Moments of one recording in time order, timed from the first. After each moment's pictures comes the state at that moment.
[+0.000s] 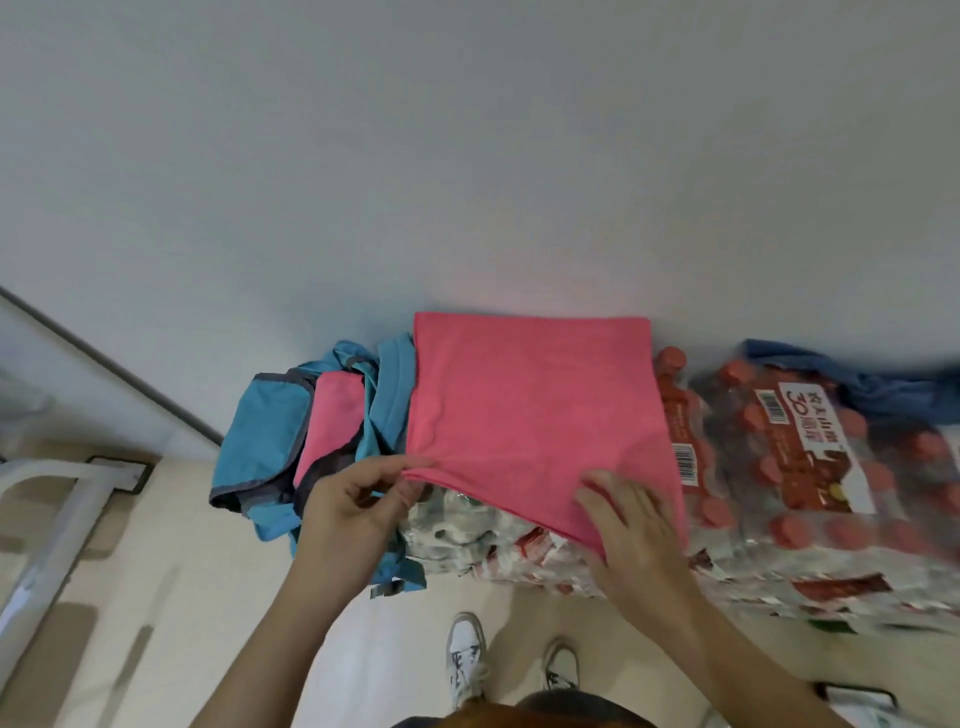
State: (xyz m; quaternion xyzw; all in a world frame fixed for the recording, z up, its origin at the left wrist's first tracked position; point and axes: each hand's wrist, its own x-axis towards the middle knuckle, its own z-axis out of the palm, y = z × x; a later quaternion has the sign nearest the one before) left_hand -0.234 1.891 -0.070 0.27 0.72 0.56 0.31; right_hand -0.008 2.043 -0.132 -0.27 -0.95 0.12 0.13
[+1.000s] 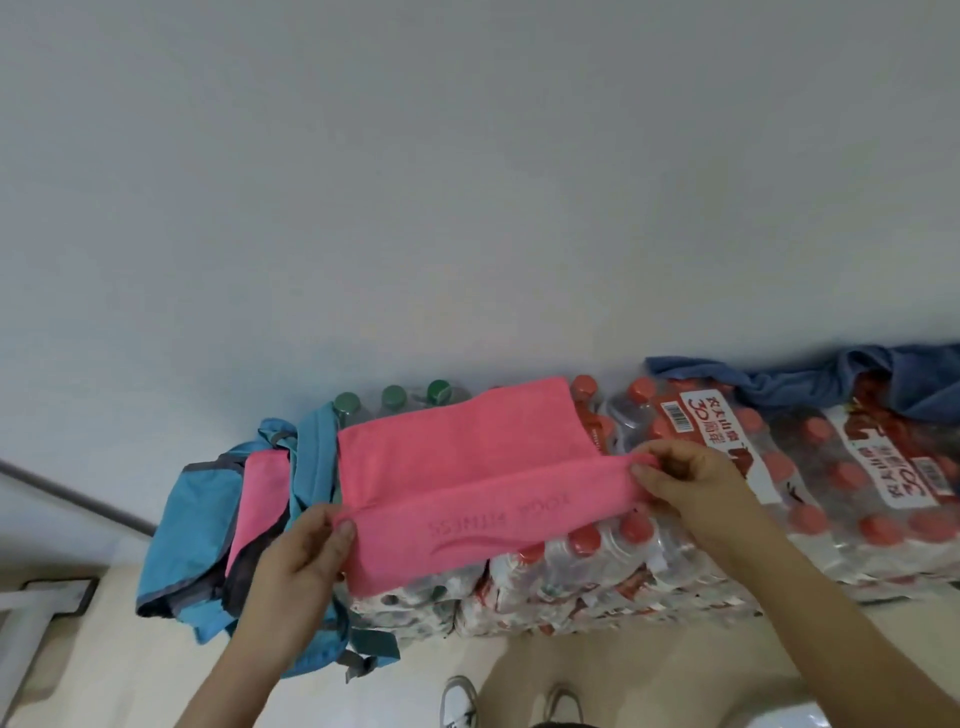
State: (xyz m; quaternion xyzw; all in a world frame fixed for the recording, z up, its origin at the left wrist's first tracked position) left_hand -0.235 1.913 -0.085 0.34 0.77 0.45 0.30; right_hand 0.053 2.130 -0.048 -0.51 -0.58 0.59 0.24
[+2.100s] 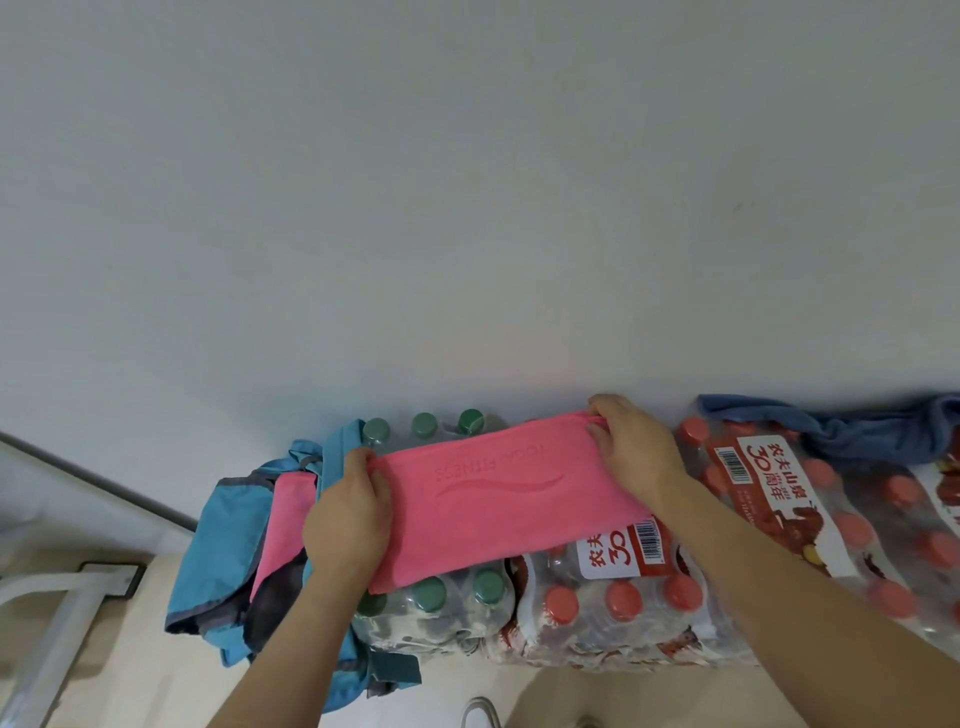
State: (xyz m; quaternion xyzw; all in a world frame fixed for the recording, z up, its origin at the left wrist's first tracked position) left_hand -0.269 2.009 -0.112 0.31 0.93 0.21 0.06; right_hand -0.052 2.226 -0.113 -0.43 -0.88 0.18 0.11
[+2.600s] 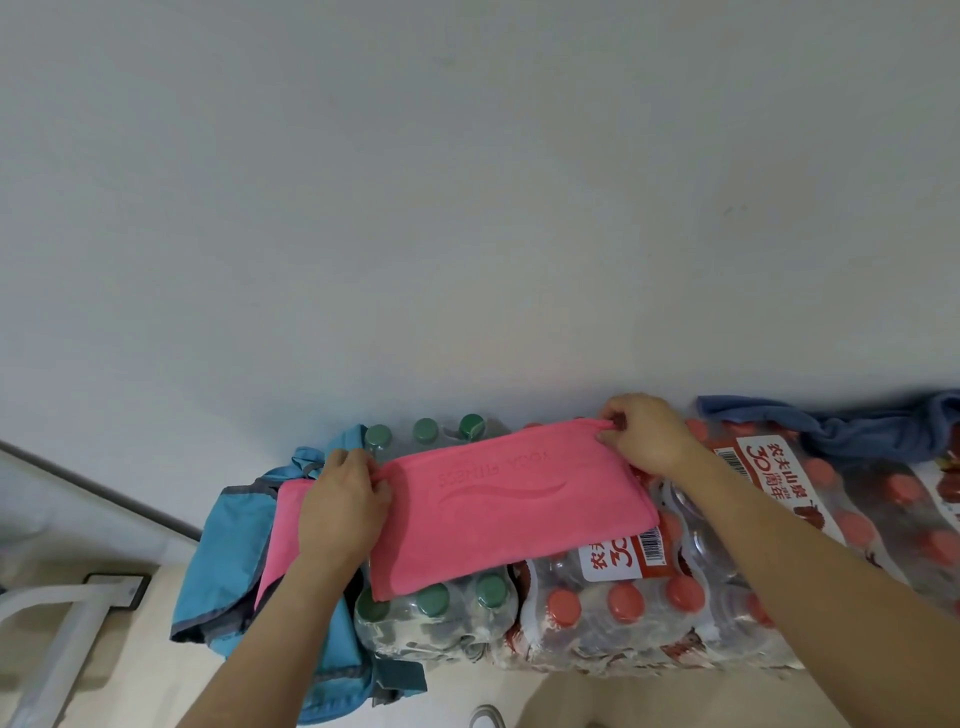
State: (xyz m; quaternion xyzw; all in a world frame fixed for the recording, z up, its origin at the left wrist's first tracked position) left_hand -0.284 2.012 -0.090 0.38 0.91 0.14 0.07; right_hand -0.049 2.252 -0.098 -0.46 -0.85 0.25 0.02
